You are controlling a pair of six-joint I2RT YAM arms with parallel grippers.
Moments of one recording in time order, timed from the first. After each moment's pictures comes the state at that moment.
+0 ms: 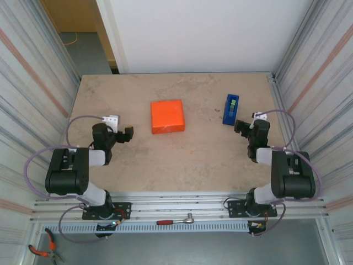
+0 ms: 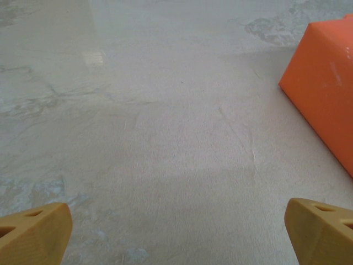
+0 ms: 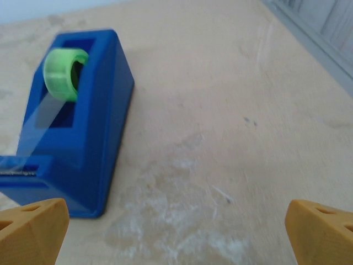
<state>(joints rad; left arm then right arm) 0.01 1.52 0.40 0.68 0.19 0.08 -0.04 1.49 0.39 0.66 0.11 0.15</state>
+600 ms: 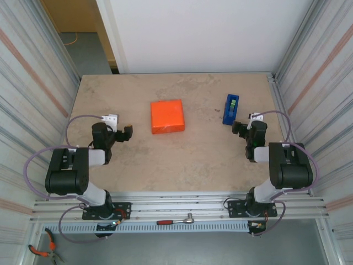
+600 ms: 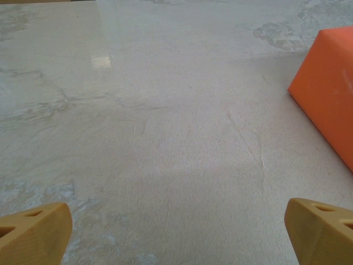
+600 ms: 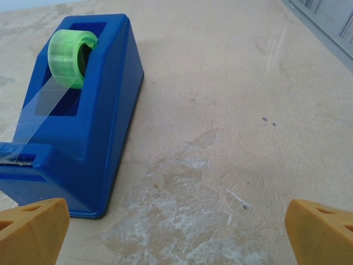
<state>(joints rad) 0.02 1.52 0.41 0.67 0.16 0.07 -0.03 1.55 0.40 0.71 0.10 0.12</state>
